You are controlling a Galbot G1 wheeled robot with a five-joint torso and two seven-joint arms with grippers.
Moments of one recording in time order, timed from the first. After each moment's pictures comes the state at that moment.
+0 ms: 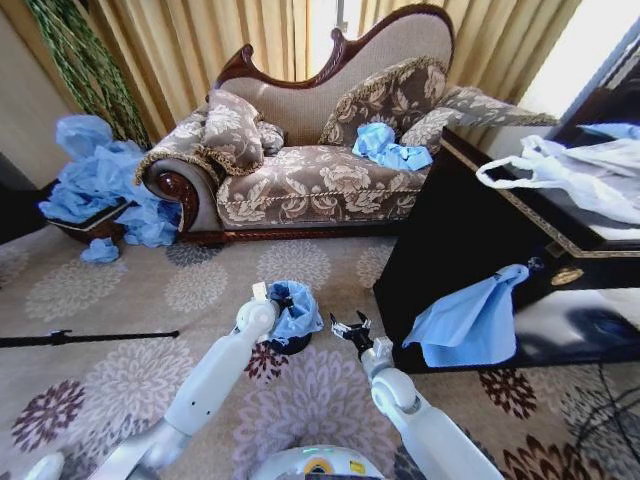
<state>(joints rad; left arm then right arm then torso) 0.76 -1.18 -0.07 -1.54 -1.19 0.58 -0.67 -1.10 1.16 -0.01 1.72 0.53 -0.07 0.22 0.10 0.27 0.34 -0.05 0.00</state>
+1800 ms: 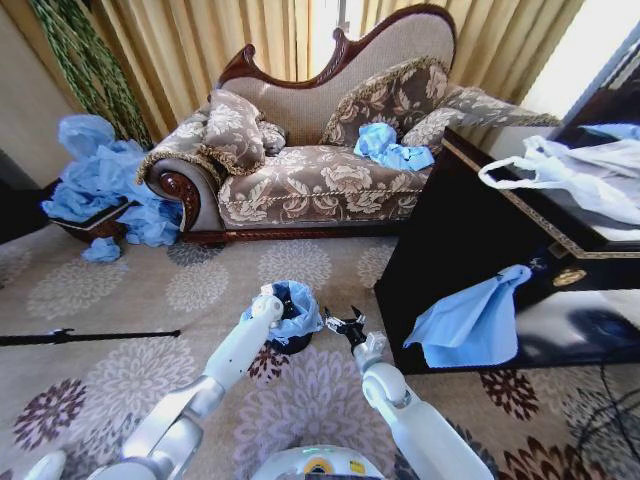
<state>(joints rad) 0.52 -1.33 0.03 -1.01 -1.06 0.53 -0.45 -1.07 1.21 -0.03 1.71 0.53 -0.08 0.26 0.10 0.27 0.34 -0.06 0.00</state>
